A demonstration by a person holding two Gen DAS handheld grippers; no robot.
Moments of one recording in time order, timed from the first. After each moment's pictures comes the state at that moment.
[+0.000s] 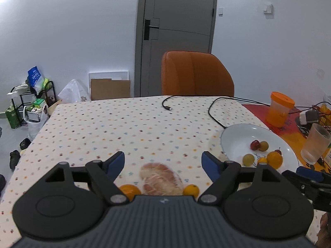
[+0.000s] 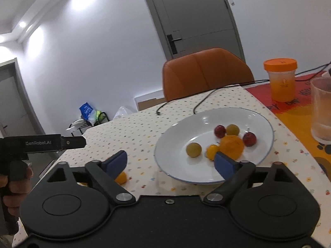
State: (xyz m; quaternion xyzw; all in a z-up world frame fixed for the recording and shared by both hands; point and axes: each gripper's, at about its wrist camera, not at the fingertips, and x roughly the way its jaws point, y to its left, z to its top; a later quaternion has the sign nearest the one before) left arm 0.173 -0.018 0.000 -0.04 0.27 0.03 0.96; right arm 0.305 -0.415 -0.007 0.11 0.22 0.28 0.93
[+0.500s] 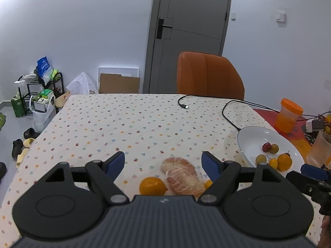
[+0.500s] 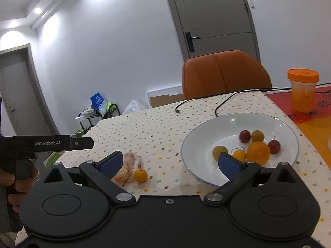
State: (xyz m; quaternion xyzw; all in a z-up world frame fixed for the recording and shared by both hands) left arm 0.160 0.018 -0.008 -0.08 0.26 0.05 0.96; right arm 0.301 -0.378 0.002 0.07 0.21 0.31 0.92
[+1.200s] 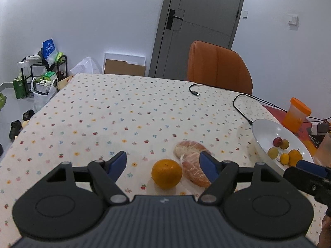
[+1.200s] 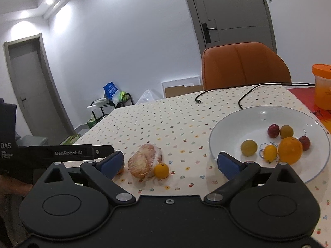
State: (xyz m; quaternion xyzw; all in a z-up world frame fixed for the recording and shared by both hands) left arm 0.164 0.038 -0.042 -0.11 0.28 0.05 0.95; right arm 0.304 -0.343 -0.007 0.05 0.23 0.35 0.91
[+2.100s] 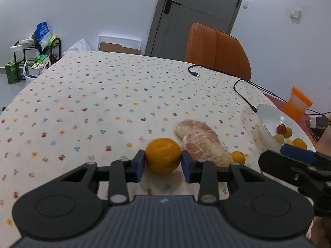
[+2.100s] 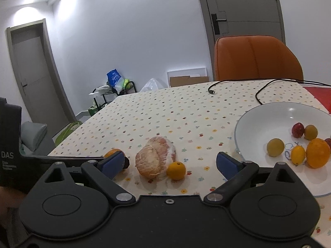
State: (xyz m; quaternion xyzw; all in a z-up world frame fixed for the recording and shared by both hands) left arm 0.177 0.047 -0.071 -0.14 0.32 0.03 0.94; right arm 0.309 -0.298 -0.014 0.02 0.25 0.36 0.90
